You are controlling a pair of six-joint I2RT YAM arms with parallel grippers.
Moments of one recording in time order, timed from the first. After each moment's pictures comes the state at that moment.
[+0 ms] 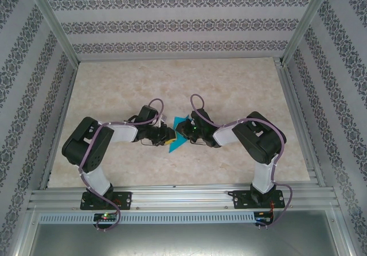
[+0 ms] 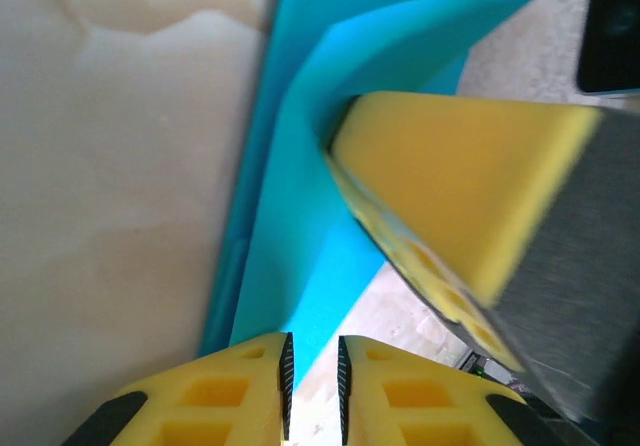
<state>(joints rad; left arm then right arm) -0.45 1.75 0.74 0.04 0.68 -0.91 0.67 1.90 0.76 0.47 -0.32 1.26</state>
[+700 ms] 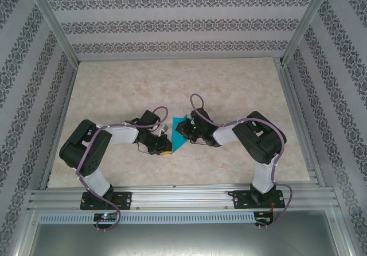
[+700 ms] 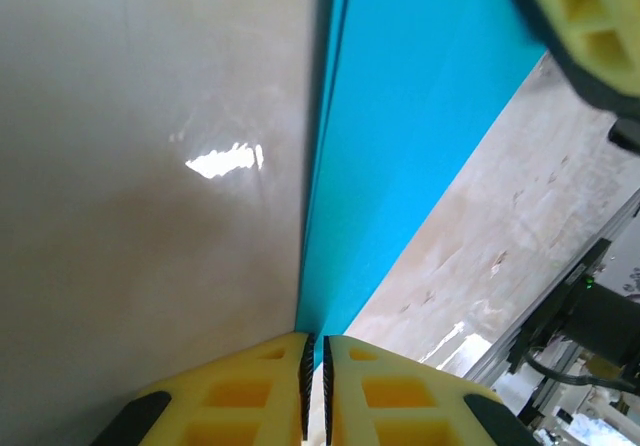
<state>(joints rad) -0.50 1.69 0.76 -0.30 0.68 -0.66 0.66 1.90 0.77 0.44 -0.33 1.25</state>
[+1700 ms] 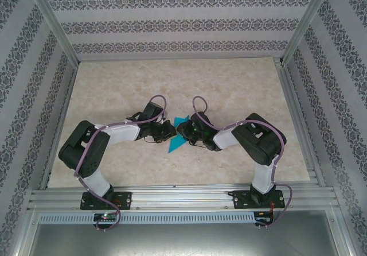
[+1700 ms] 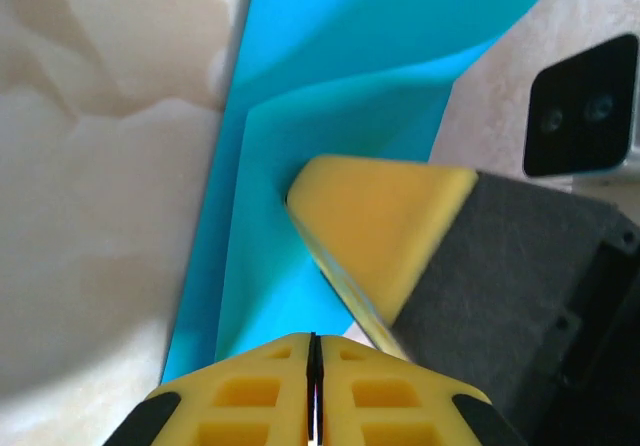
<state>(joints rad) -0.52 1.69 0.83 -0.08 0.48 -0.94 0.70 1.89 0.71 0.54 -0.24 1.39</state>
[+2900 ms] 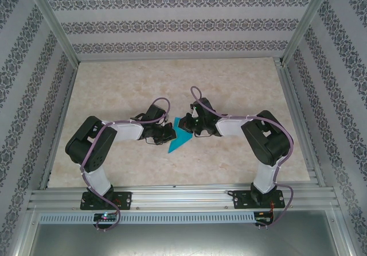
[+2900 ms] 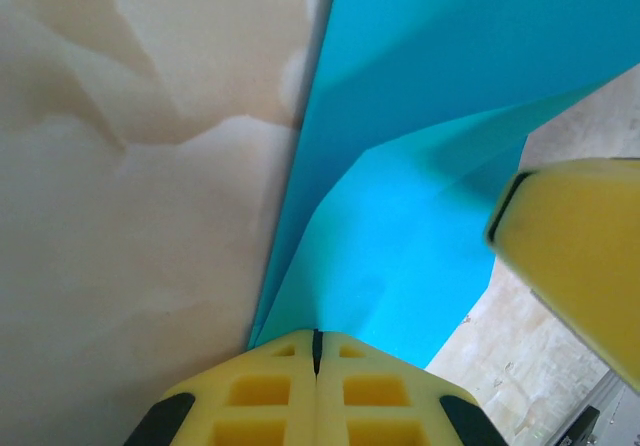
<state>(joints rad) -0.52 1.76 0.84 -0.10 0.44 -0.86 0.60 1.84 0.91 0.14 -0.47 0.99</state>
